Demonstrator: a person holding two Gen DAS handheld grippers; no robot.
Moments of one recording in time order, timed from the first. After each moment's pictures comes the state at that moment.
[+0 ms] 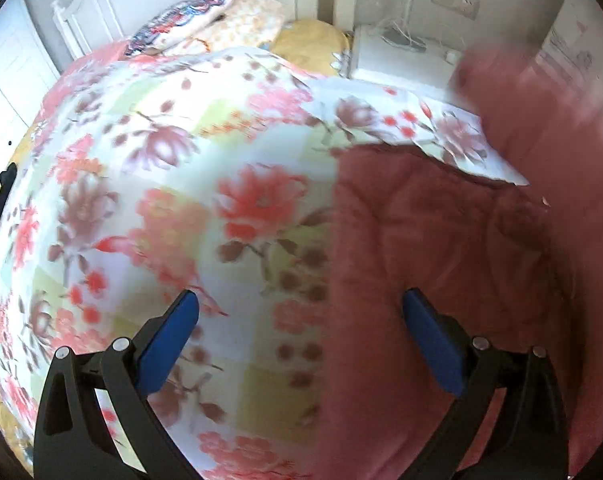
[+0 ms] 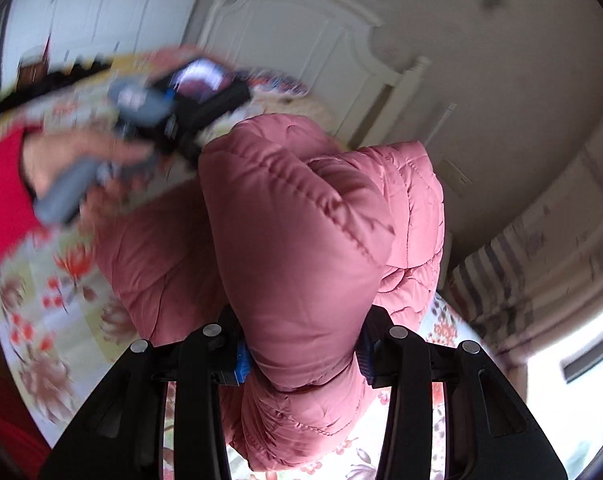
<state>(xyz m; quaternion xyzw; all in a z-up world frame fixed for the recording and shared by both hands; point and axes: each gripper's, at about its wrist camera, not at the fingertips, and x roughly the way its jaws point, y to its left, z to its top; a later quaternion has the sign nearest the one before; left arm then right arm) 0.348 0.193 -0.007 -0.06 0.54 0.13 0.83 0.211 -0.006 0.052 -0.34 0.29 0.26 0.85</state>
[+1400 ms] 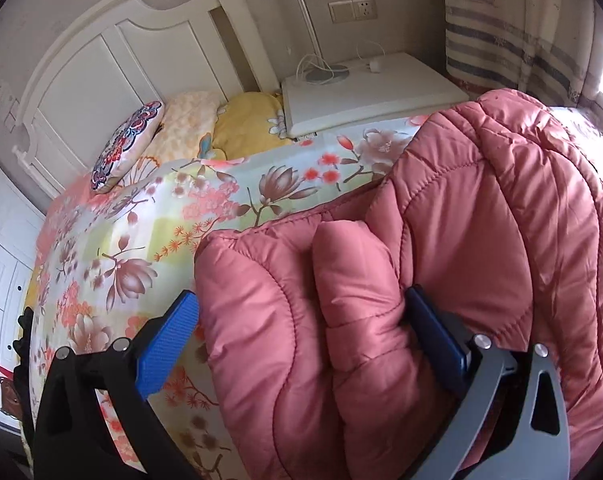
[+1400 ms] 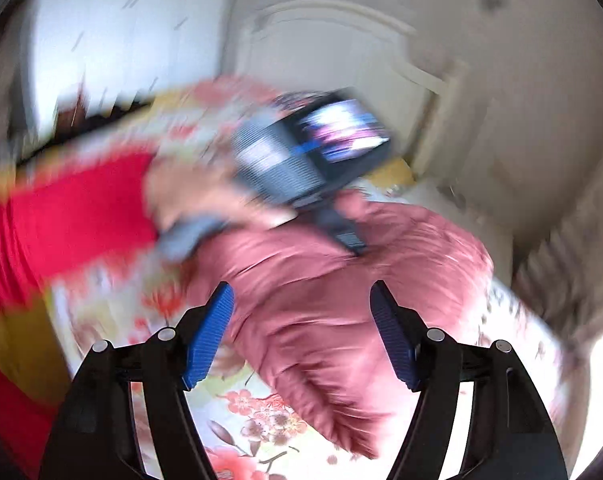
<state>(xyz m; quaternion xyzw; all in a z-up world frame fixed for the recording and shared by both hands) 0.361 0.117 -0.012 0.14 0.45 0.05 0.88 0.193 -0.037 0.080 -0.18 0.32 0.33 0.87</state>
